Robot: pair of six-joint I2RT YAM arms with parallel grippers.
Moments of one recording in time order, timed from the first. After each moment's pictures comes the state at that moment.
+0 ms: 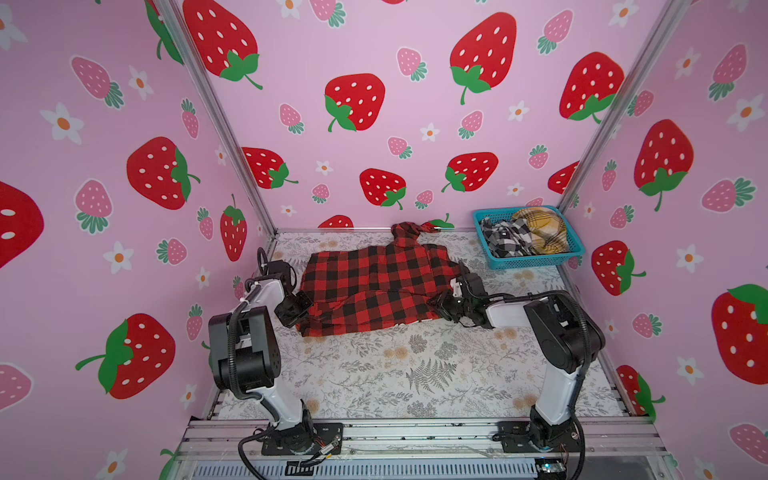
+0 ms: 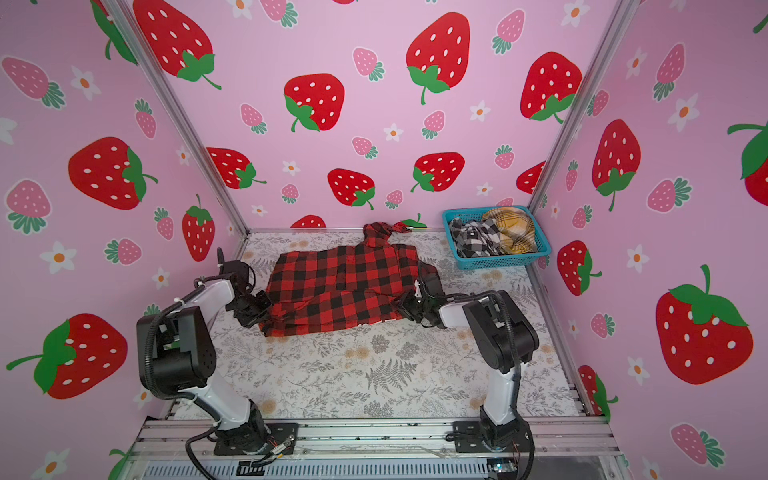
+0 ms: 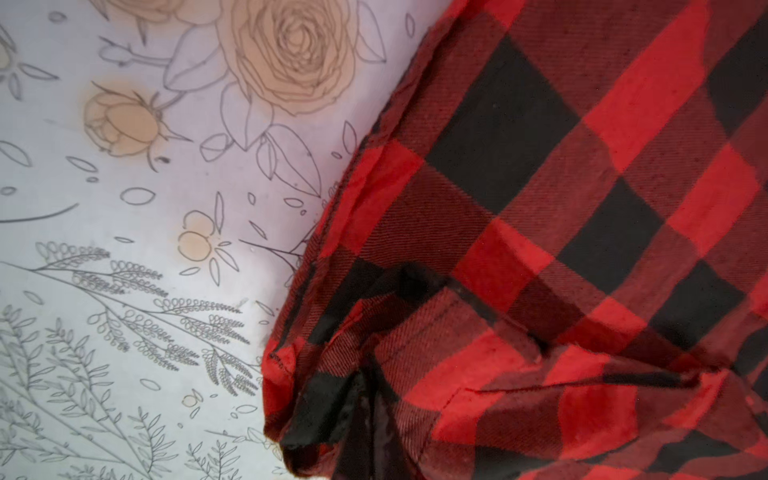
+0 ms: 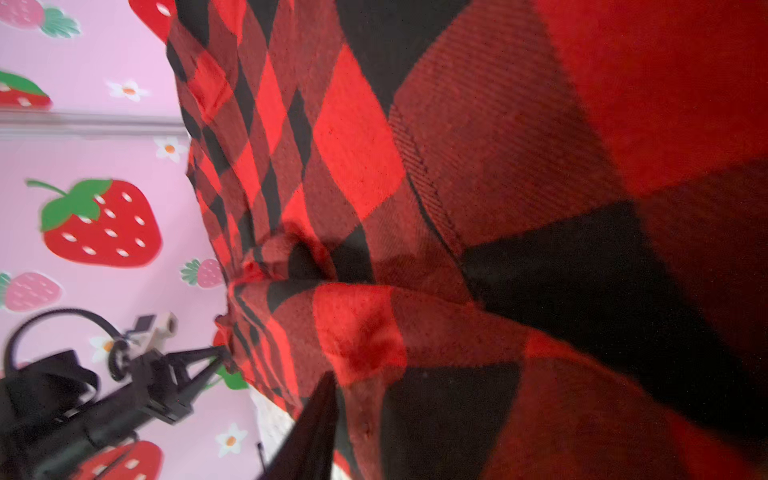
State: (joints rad) left arm 0.24 1.73 1.12 -0.78 0.15 -0.46; right arm 0.53 1.88 0.86 0.31 -0.45 1.06
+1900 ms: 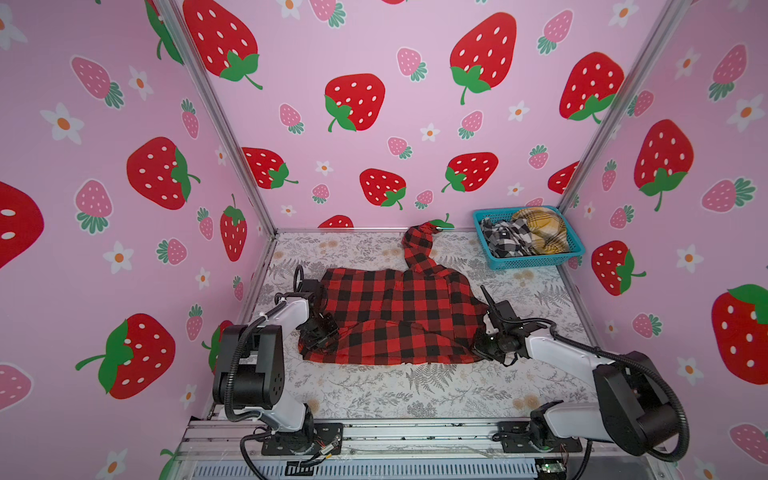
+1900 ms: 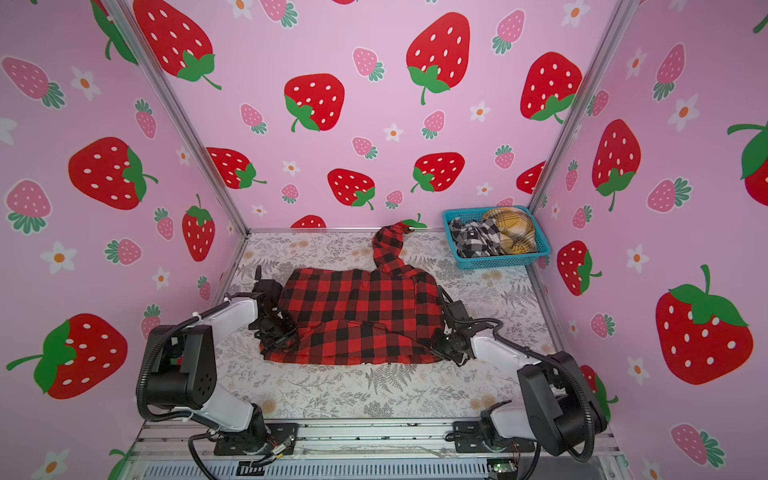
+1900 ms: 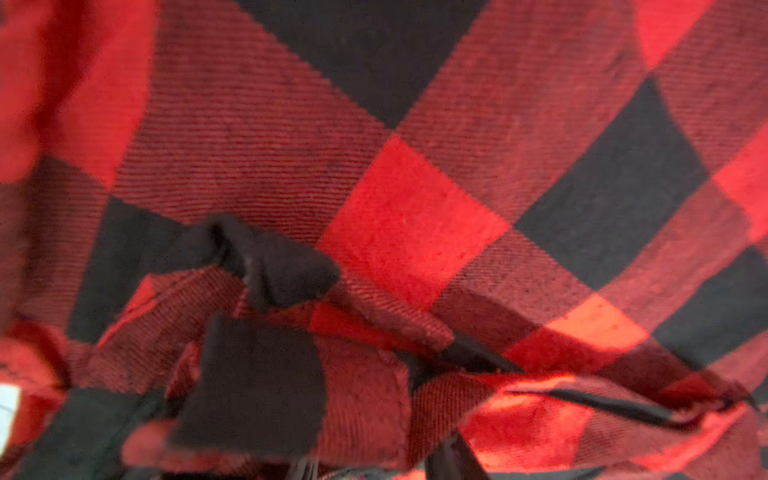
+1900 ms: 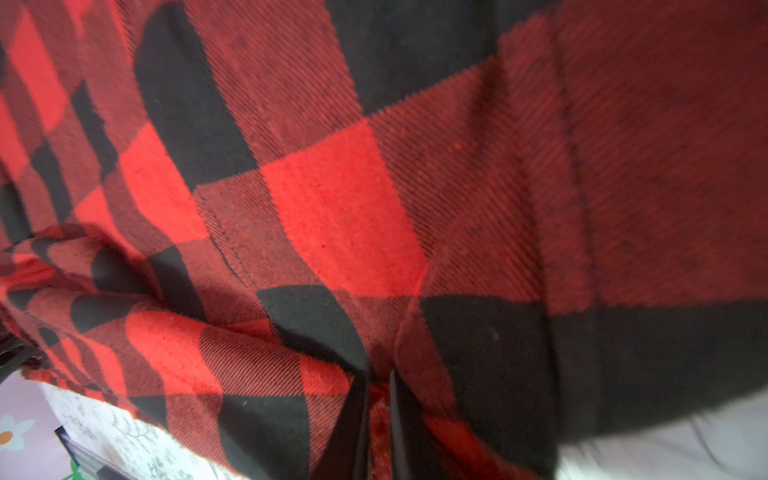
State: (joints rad) left arm -0.02 1.59 0.89 -0.80 0.18 -0.58; right arm 0.48 1.33 0.57 -0.44 -0.24 0.75
